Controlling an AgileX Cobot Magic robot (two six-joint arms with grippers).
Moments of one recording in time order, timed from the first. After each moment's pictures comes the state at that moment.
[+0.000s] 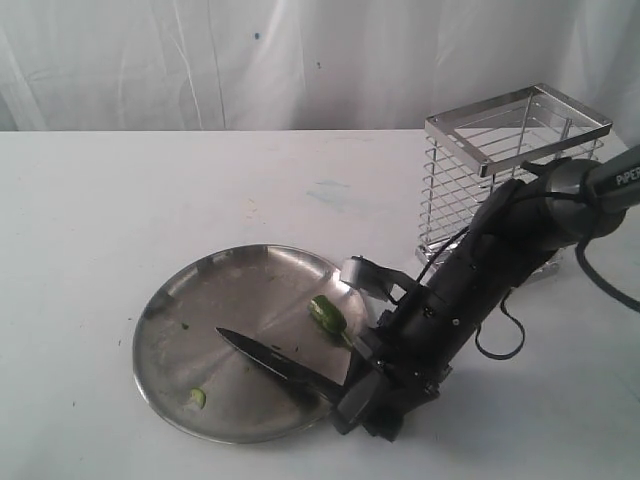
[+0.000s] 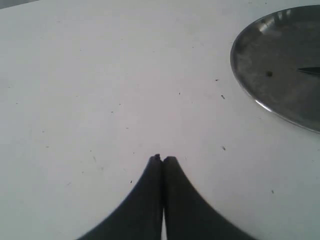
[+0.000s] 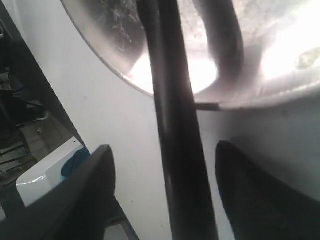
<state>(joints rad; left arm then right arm) -0.05 0.00 0.02 0.08 0.47 0.04 0.32 2.09 -1.10 0.89 1.21 -0.91</state>
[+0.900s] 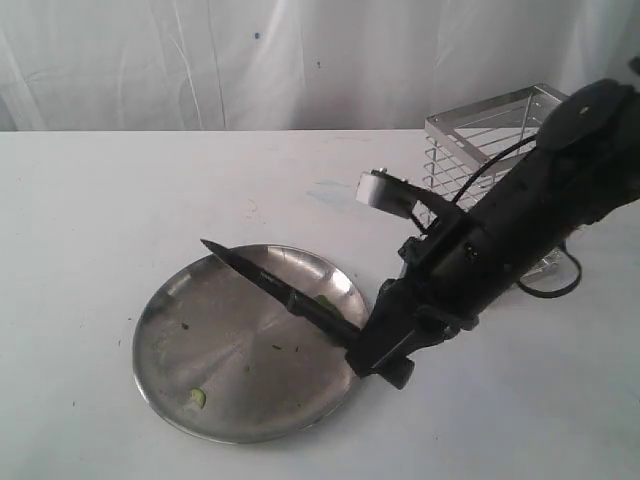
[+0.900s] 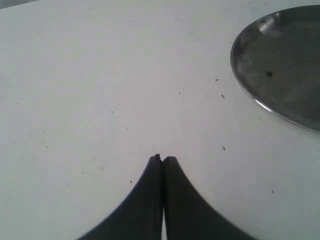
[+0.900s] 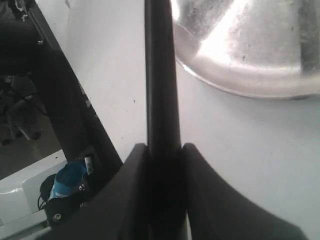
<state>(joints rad) -0.05 0.00 0.02 0.08 0.47 0.04 0.32 1.68 -1.02 0.87 1.21 -0.89</state>
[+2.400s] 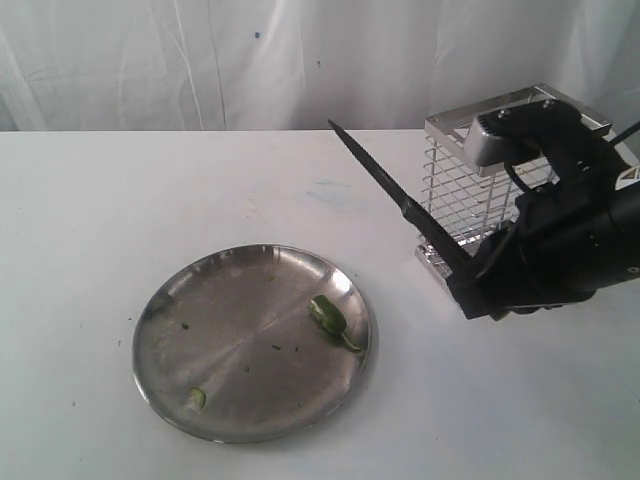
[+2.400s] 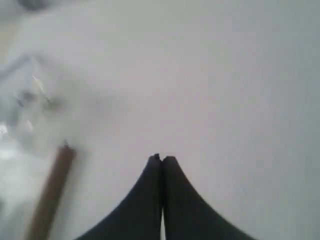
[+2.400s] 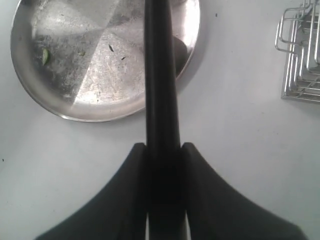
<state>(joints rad) -0.05 1.24 -0.86 0.73 0.71 -0.50 0.32 1.19 -0.83 0.48 0.76 -0.56</state>
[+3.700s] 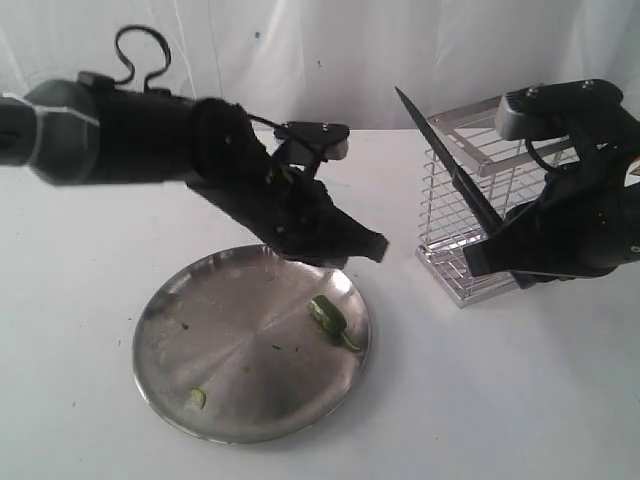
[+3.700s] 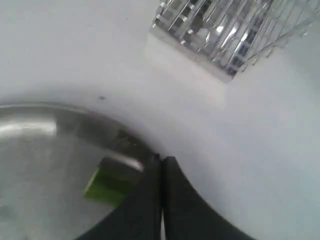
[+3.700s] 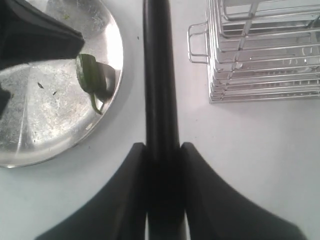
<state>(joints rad) -0.61 1.86 -1.34 -0.39 0.50 0.13 0.32 1.19 -0.83 0.23 0.63 -0.23</state>
